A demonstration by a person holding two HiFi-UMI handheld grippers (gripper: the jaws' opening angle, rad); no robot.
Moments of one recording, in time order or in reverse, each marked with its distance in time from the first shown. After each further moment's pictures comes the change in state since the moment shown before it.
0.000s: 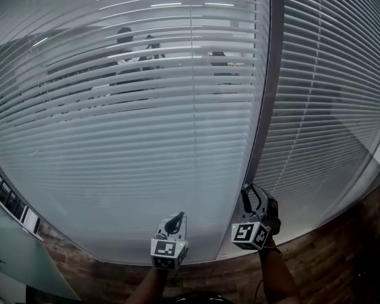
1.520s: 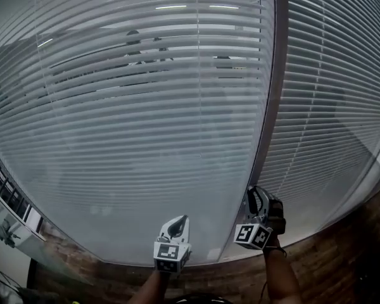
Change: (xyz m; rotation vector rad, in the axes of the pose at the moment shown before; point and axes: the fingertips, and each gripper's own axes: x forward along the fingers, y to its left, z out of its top) left arm -0.009 0.000 -0.002 0.004 0.009 0.006; right arm 0.007 0.000 -0.009 -0.220 0.028 -0.065
